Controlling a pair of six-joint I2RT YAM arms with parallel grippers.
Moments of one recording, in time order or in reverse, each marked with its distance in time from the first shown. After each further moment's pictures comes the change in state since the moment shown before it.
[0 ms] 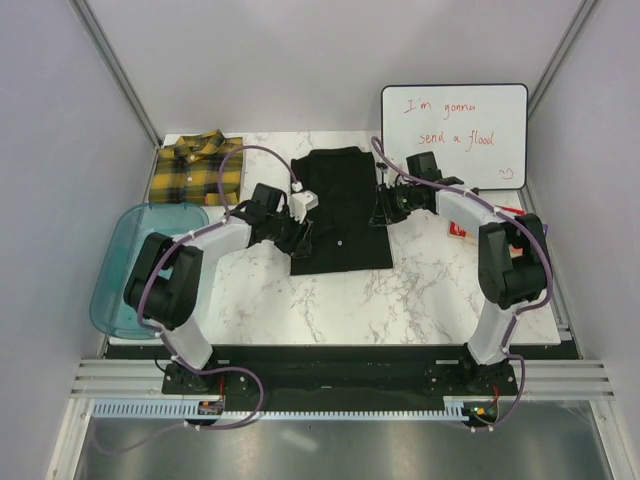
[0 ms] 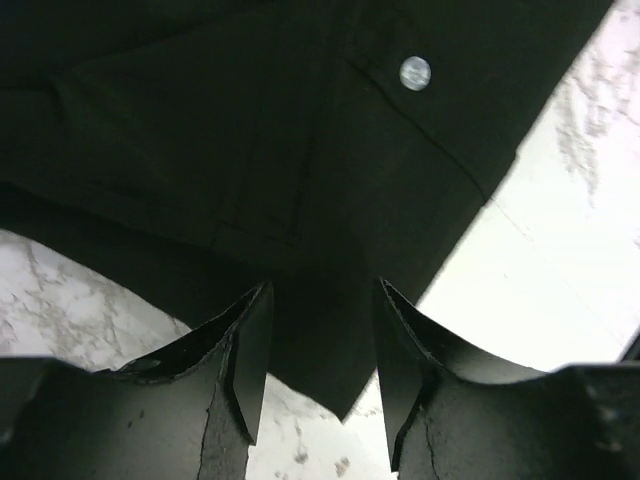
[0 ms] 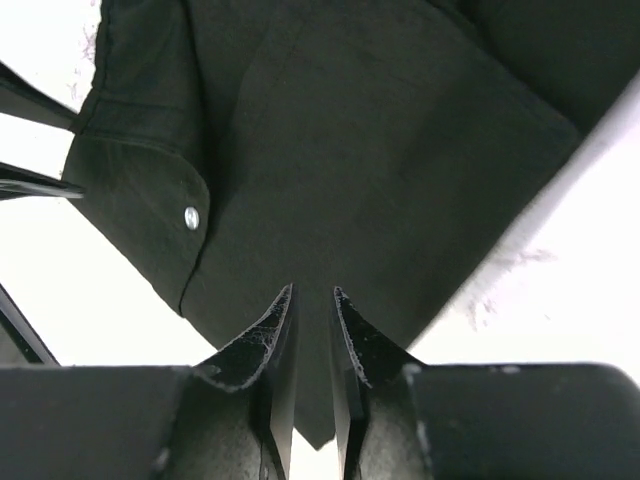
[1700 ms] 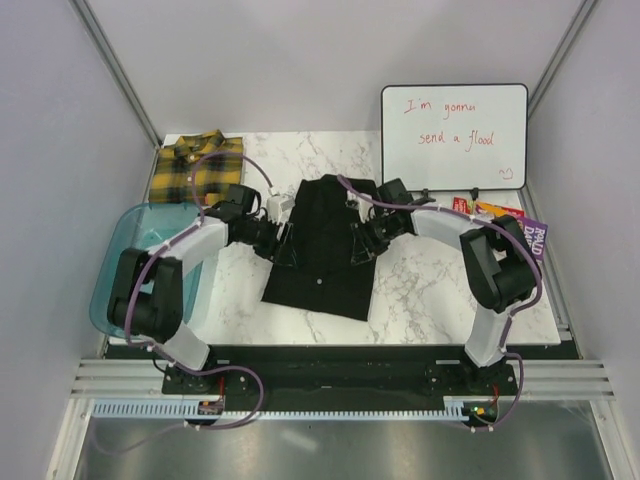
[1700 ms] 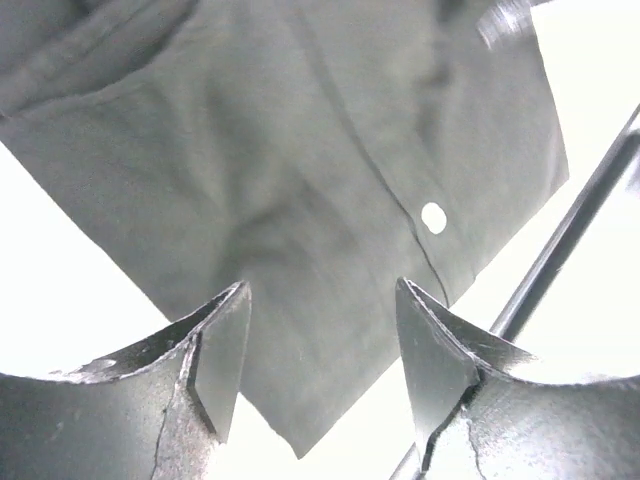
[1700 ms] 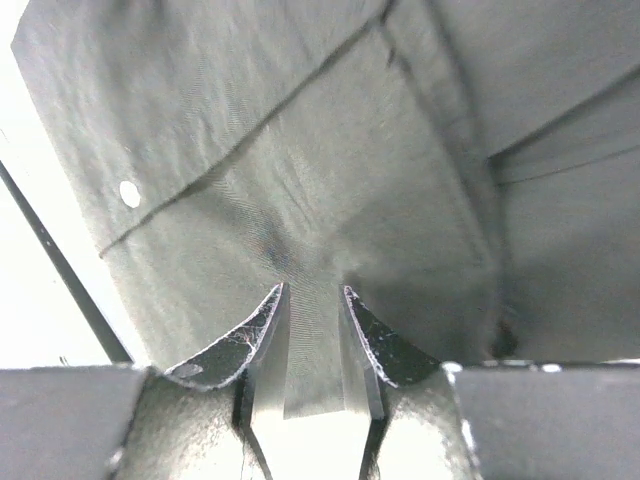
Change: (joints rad) left arm 0.126 -0.019 0.006 -0.230 0.151 -0.038; right arm 0.191 0.051 -0.122 -0.025 -0.066 -0.054
